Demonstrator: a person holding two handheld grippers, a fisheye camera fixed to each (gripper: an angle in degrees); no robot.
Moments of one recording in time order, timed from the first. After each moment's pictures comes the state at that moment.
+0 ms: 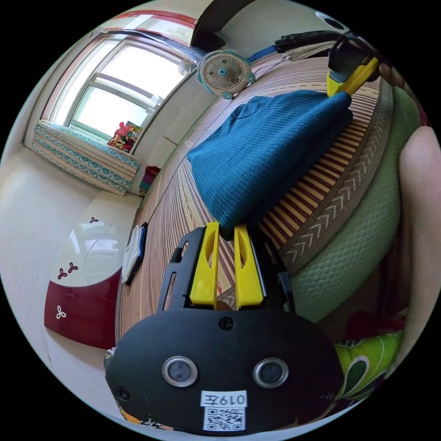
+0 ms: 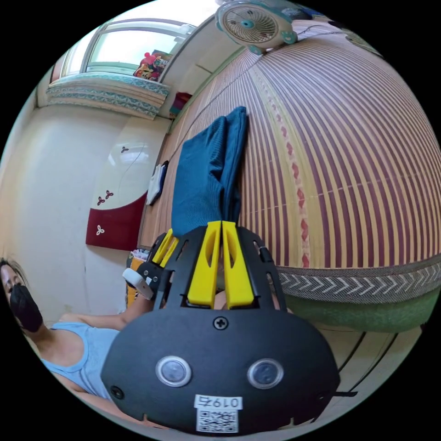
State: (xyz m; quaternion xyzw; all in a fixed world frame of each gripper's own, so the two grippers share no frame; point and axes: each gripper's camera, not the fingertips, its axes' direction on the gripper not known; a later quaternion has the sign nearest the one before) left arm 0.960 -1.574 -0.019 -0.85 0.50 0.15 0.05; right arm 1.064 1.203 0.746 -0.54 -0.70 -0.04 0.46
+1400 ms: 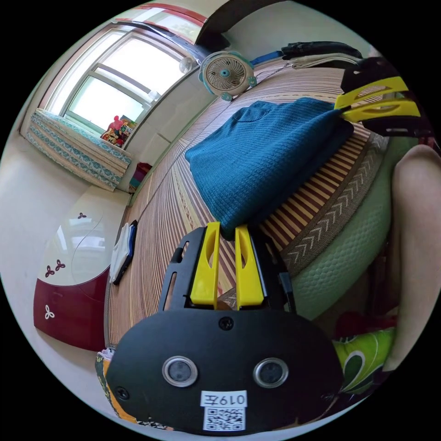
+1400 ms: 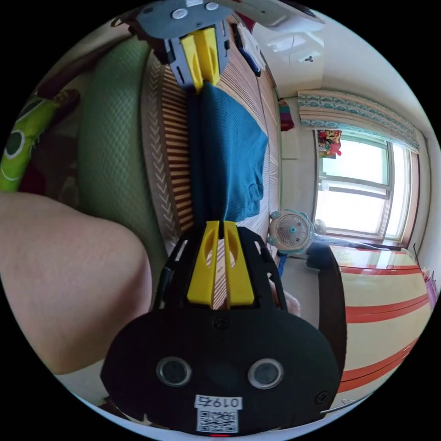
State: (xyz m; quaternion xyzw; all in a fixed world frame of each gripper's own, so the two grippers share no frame) left arm 0.985 -1.557 0.032 -0.87 0.49 0.10 0.04; right arm 1.059 1.460 0.227 0.18 -0.40 -0.67 0.60
